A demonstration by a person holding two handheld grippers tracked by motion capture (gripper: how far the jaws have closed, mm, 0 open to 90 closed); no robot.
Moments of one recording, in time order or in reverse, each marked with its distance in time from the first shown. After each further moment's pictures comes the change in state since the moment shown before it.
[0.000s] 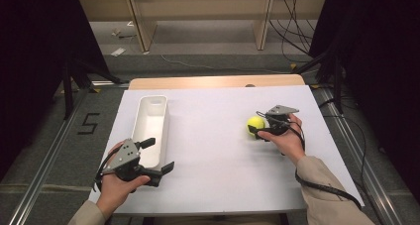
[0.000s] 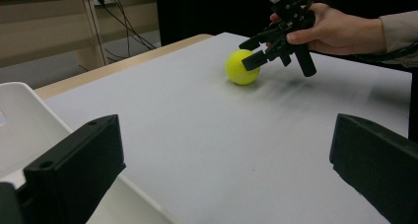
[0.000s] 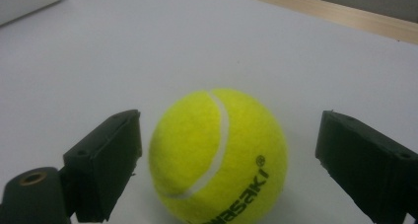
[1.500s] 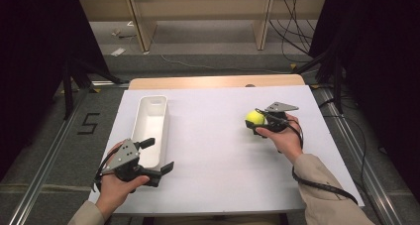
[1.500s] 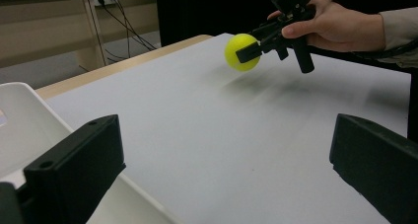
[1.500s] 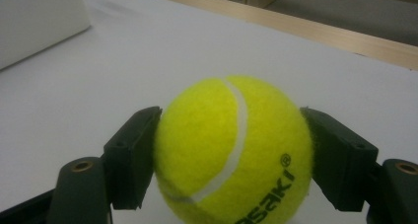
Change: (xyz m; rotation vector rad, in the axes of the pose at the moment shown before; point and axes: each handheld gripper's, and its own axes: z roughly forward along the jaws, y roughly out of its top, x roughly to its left) left arm 0.000 0.000 -0.001 -0.002 -0.002 -0.001; right arm 0.009 0.015 -0.006 -0.064 0.039 0.003
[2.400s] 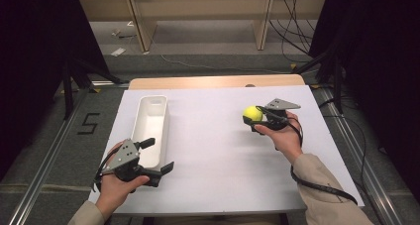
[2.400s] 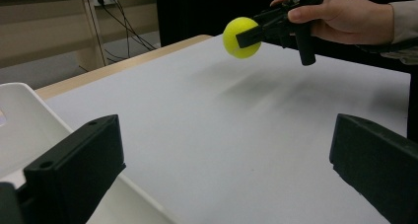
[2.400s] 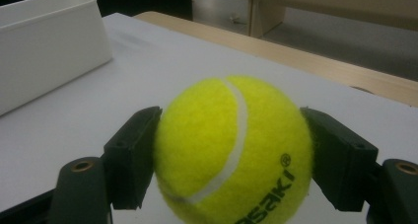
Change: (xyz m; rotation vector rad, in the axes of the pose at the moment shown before) left arm 0.000 0.000 0.000 0.000 -0.002 -0.001; right arm 0.013 0.017 -0.010 -0.082 0.019 -0.012
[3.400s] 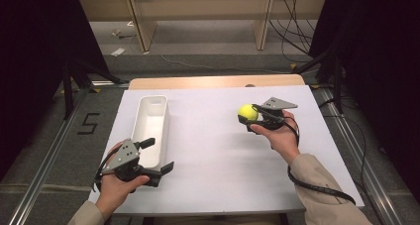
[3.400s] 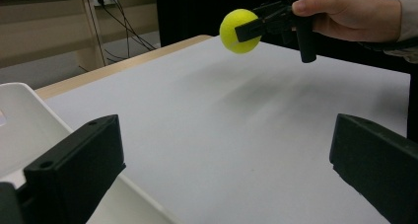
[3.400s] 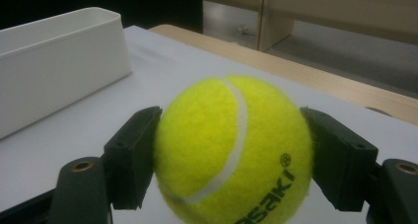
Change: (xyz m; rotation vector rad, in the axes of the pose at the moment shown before) left arm 0.000 0.000 0.000 -0.001 0.000 -0.001; right arm 0.015 0.011 0.000 -0.038 0.031 -0.022
